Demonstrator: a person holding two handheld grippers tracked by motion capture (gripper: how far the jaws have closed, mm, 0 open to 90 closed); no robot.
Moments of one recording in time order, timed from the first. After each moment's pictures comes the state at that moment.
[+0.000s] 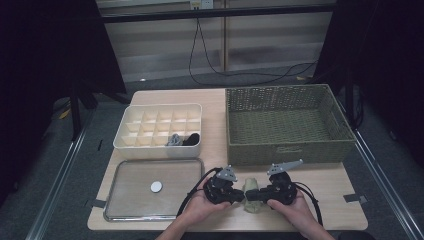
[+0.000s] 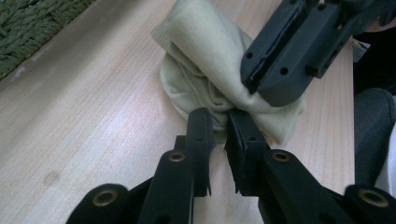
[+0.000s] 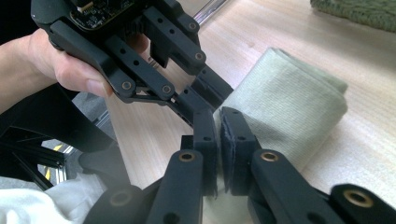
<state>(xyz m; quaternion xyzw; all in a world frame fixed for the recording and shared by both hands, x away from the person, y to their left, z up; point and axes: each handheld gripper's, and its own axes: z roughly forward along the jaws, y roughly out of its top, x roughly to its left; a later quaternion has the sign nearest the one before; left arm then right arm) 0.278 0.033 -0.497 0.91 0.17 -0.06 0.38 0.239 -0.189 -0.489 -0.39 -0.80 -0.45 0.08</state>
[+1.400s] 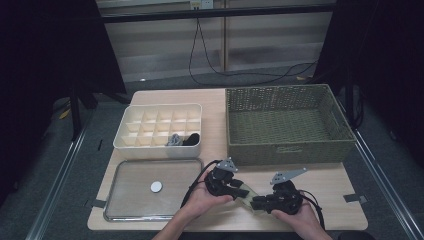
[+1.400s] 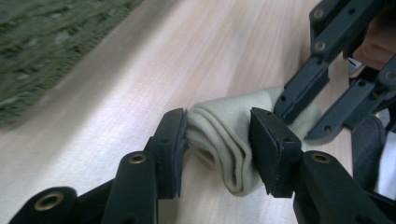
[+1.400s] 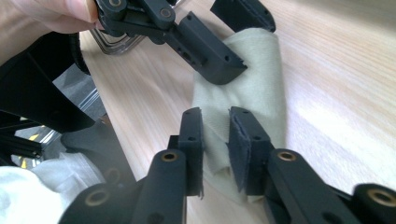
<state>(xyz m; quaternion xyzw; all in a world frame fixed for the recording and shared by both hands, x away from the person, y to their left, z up) 0.293 0.026 -0.491 0.89 0.19 -0.09 0.40 0.216 -0.195 -0.489 -0.40 -0.82 -0.41 0.05</state>
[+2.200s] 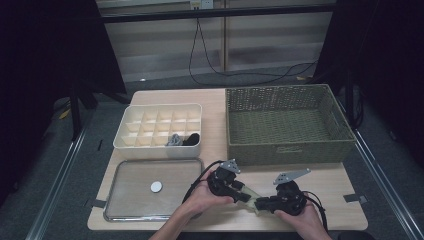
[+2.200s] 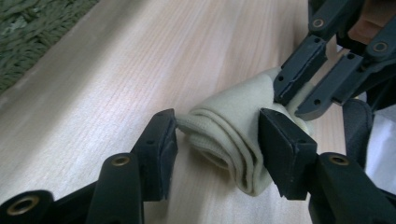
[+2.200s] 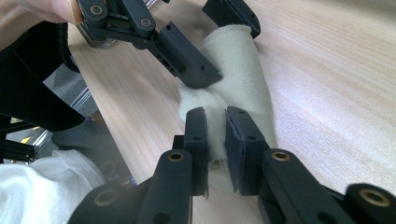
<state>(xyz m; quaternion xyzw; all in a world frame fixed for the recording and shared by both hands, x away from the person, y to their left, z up) 0.300 0.021 -0.499 0.90 0.15 -0.12 0.39 0.214 -0.202 -0.490 -0.42 -0.82 -0.39 0.04</state>
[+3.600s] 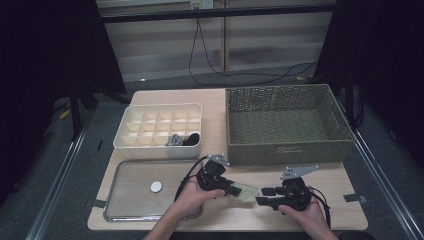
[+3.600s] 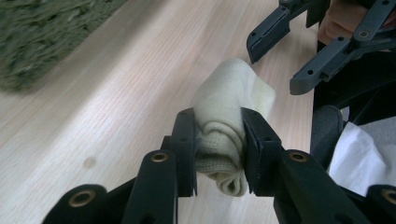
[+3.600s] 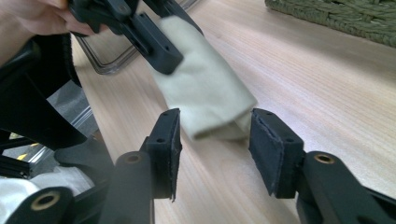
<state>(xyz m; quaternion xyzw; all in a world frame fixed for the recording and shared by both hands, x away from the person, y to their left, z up) 0.304 0.051 -0.473 0.89 0.20 -0.14 0.38 0.219 -0.215 -0.482 -0.41 -0.80 -0.44 0.02</state>
